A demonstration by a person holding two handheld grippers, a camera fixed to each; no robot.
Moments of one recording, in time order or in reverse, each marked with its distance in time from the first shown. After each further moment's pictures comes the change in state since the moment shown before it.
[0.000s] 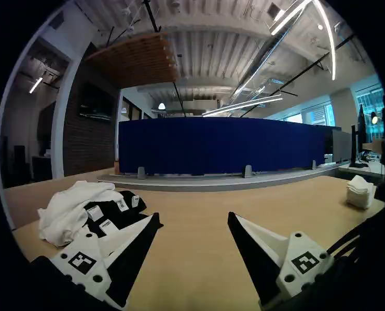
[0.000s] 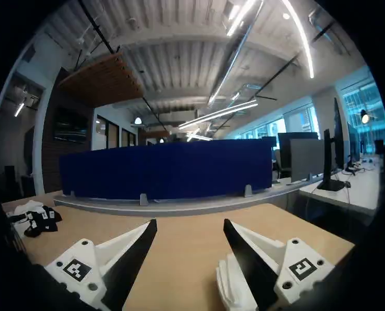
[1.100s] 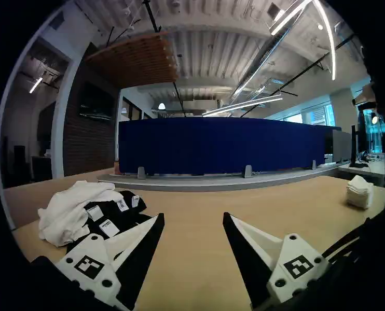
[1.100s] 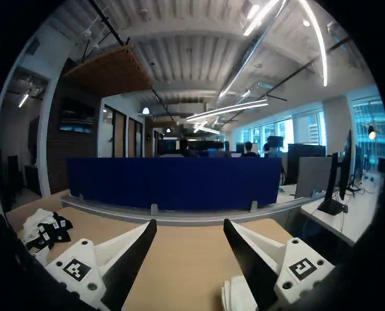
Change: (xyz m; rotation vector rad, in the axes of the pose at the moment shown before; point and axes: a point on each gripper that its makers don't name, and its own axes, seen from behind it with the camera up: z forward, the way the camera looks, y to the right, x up) left arm 0.000 0.001 0.001 0.000 0.000 0.000; right arm 0.133 -0.045 -0.002 0.034 -0.067 -0.061
